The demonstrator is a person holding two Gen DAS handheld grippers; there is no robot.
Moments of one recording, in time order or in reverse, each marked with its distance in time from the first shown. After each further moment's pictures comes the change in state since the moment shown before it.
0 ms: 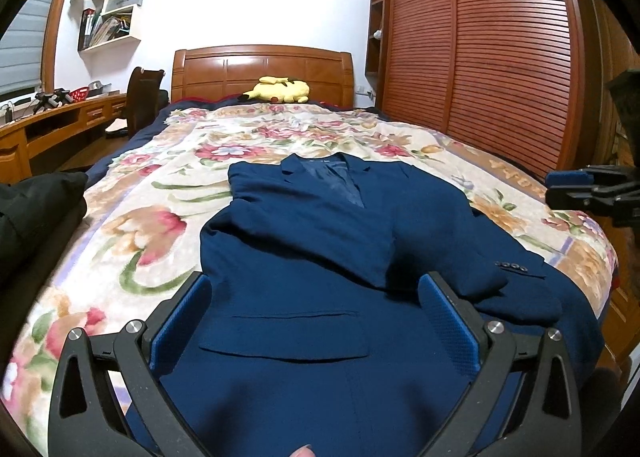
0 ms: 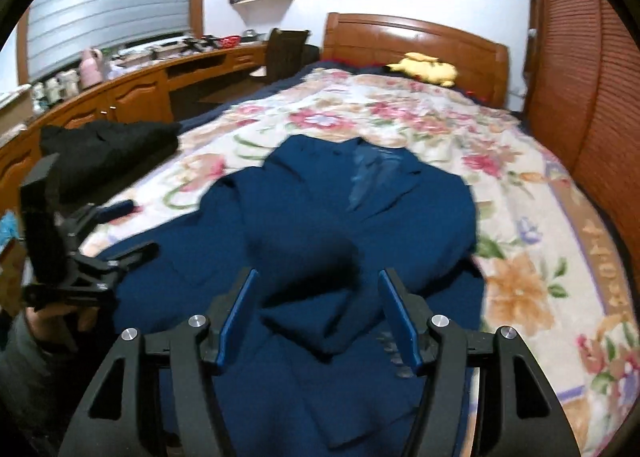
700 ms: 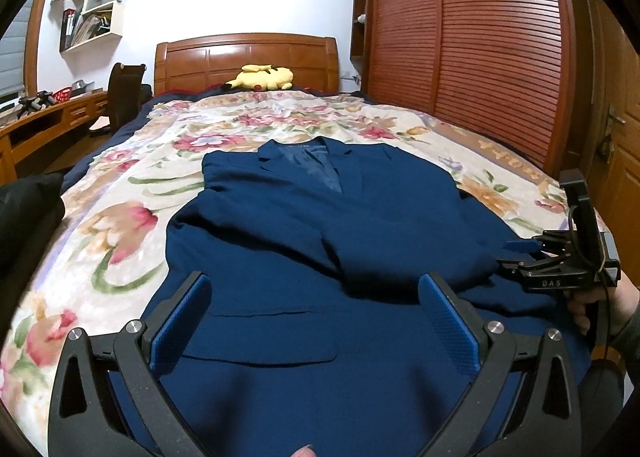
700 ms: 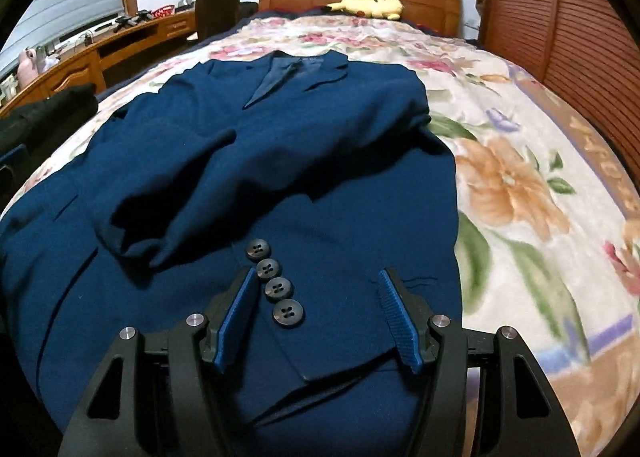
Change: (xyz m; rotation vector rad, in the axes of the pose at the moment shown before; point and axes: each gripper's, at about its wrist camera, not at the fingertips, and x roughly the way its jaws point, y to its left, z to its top) left arm 0.022 -0.030 0.000 0.040 0.055 -0.031; right arm 0.100 -0.018 -0.074 0.141 0.134 -0.072
